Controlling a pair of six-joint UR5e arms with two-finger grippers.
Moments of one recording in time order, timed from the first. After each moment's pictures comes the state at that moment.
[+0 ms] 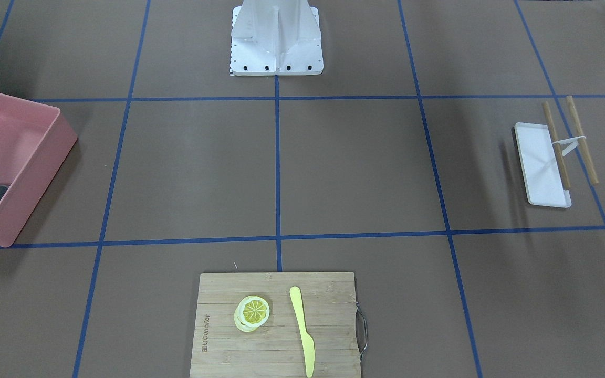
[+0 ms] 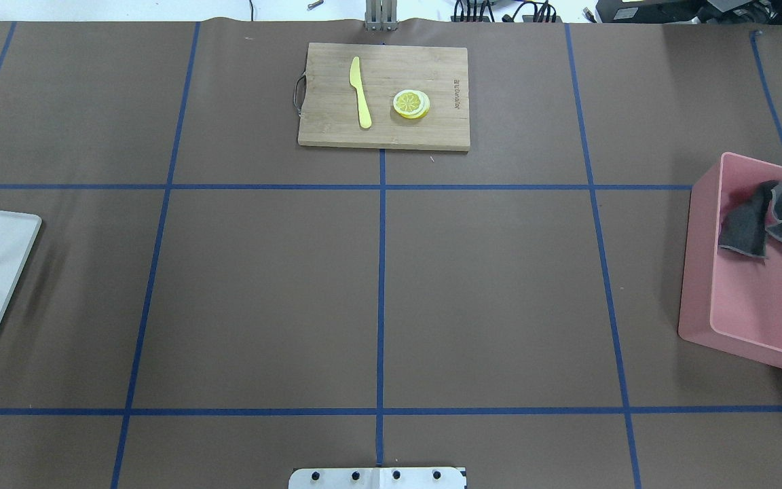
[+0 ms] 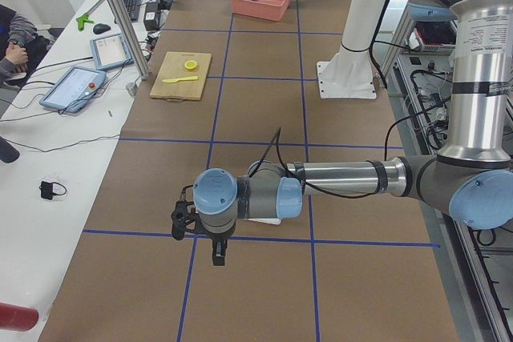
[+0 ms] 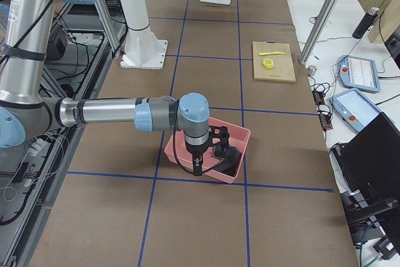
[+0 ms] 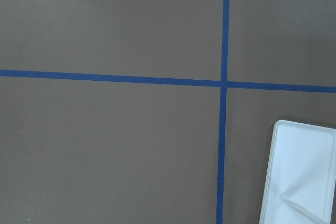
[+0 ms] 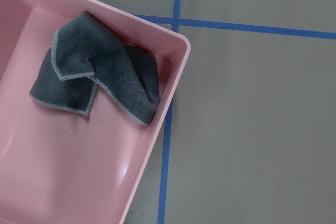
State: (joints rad) left arm -1.69 -1.54 -1.57 -1.59 -2.41 0.04; right arm 1.55 -1.84 1.93 -1.57 2.28 0.01
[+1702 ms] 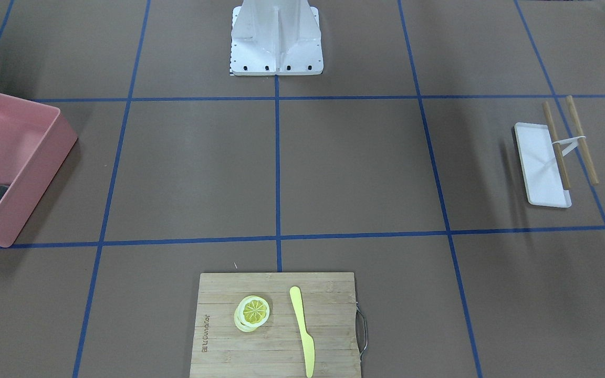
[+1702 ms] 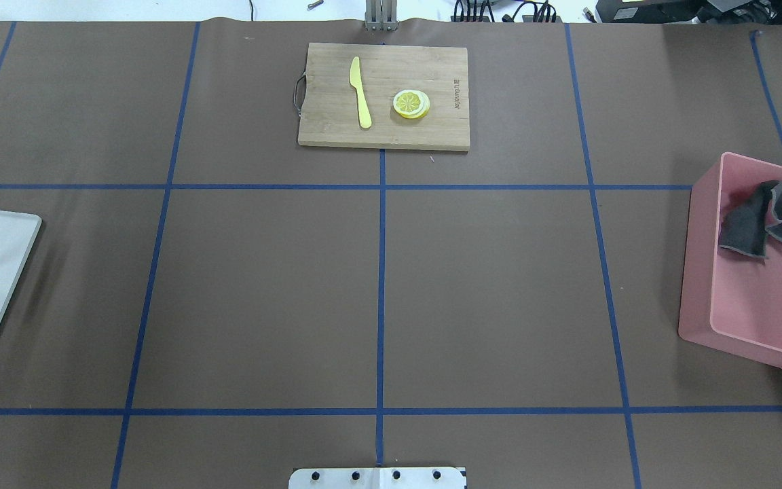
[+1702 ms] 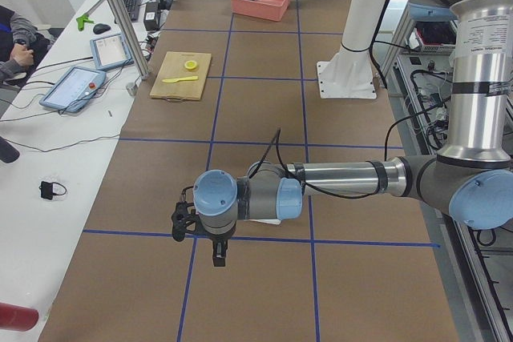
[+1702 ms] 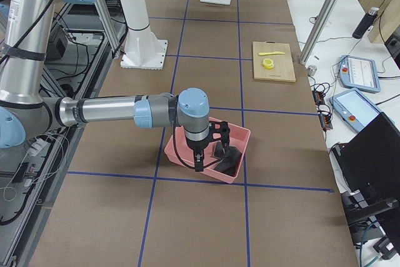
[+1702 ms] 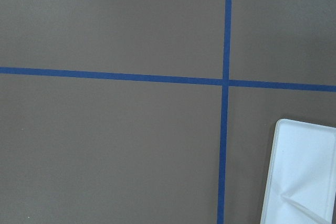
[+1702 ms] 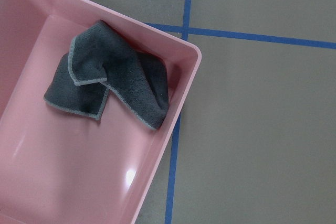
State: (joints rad) left arm -1.69 -1.54 -1.56 -1.59 -2.41 0.04; right arm 1.55 -1.84 1.95 -1.57 2.28 0.01
